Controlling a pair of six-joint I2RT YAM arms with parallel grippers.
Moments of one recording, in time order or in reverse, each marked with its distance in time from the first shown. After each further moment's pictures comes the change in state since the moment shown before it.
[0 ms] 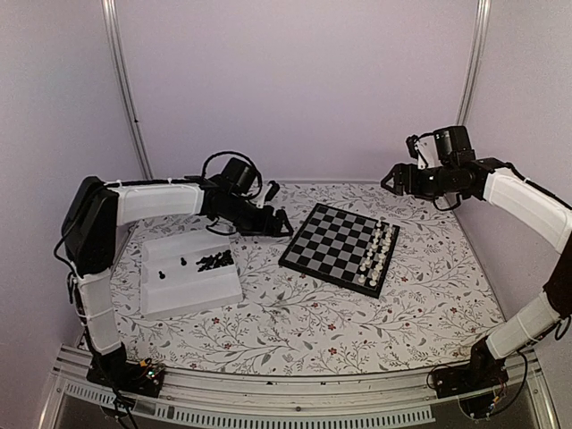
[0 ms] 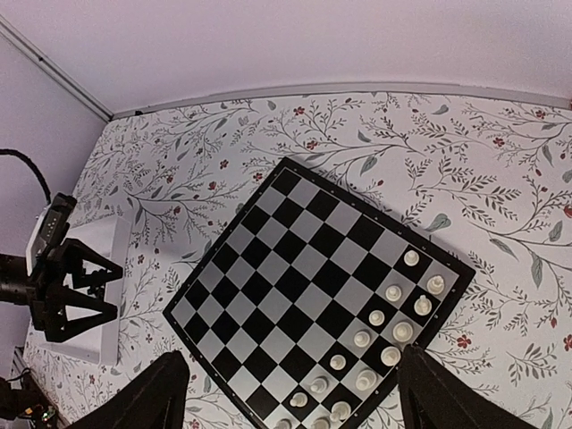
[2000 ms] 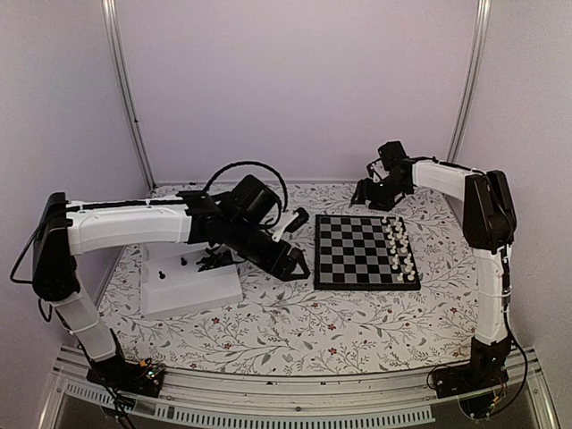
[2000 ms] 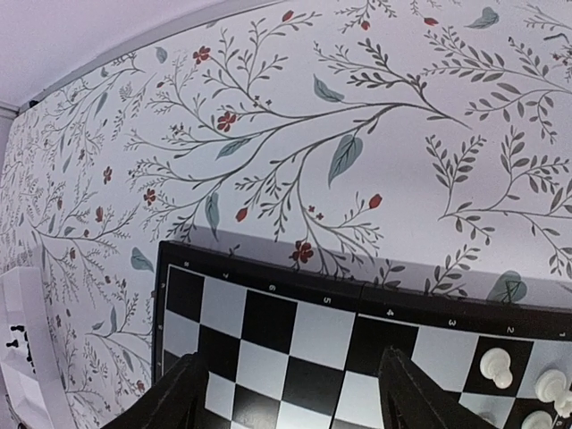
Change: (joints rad) left arm -0.299 -0.195 -0.104 -0.121 -0.026 0.040; right arm 0.004 0.743 0.522 -0.074 -0.014 0.079
